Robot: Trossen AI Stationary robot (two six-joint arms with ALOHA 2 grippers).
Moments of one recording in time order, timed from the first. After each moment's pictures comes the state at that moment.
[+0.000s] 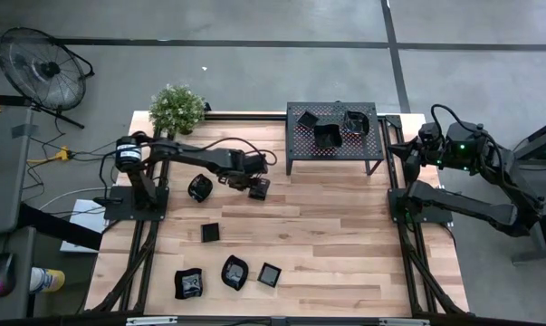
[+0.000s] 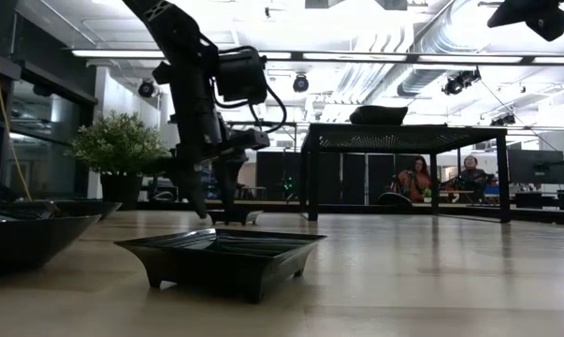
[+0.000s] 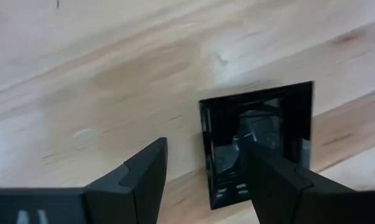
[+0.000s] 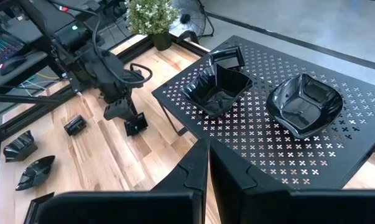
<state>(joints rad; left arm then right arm) 0.18 1.78 1.07 -0.54 0.01 -1.05 -0.51 0.44 1.02 -1.03 -0.04 0.32</state>
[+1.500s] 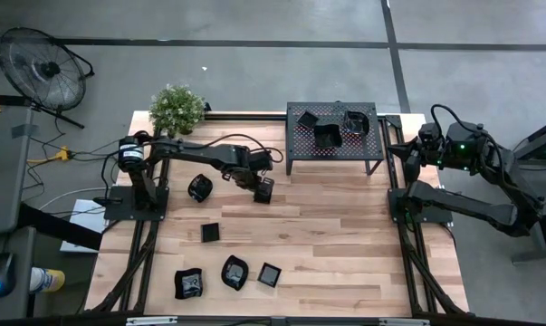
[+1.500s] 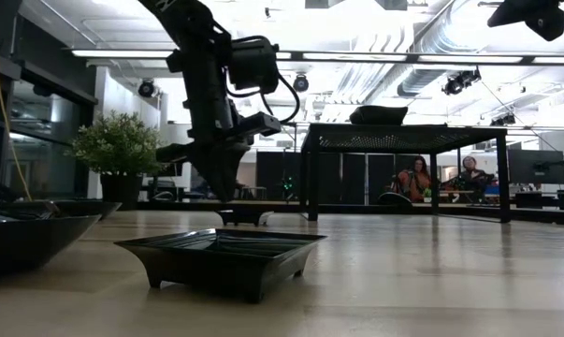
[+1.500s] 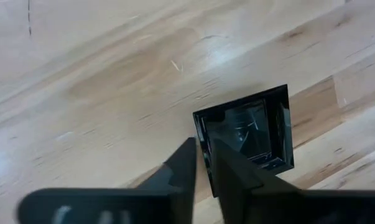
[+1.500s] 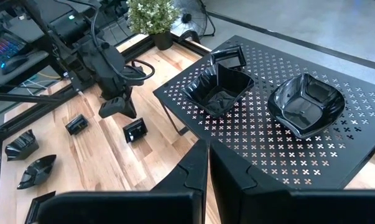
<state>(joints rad) 0.18 1.80 1.19 -0.65 0.05 -0.97 -0.51 0.44 1.02 -1.03 -0.05 0.31</state>
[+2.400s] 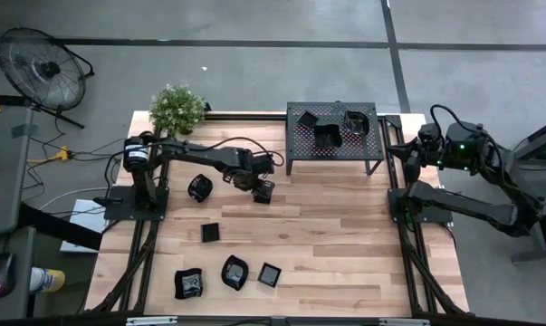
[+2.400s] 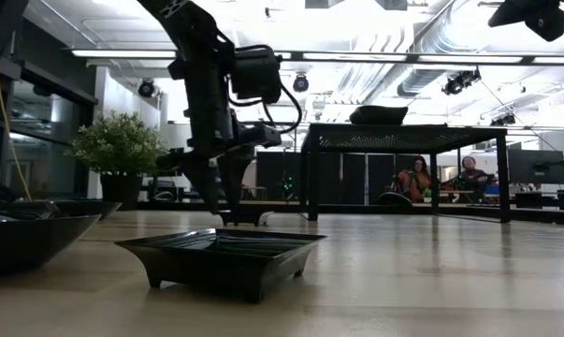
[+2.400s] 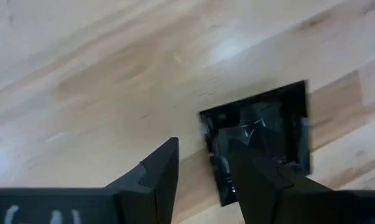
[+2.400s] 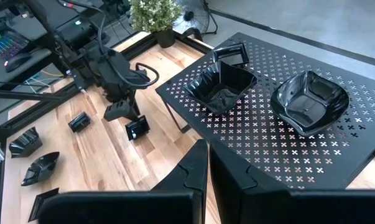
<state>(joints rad) 0.17 1.84 1.19 -0.64 0.04 -0.98 -0.51 0.44 1.02 -1.03 -0.06 0.32</state>
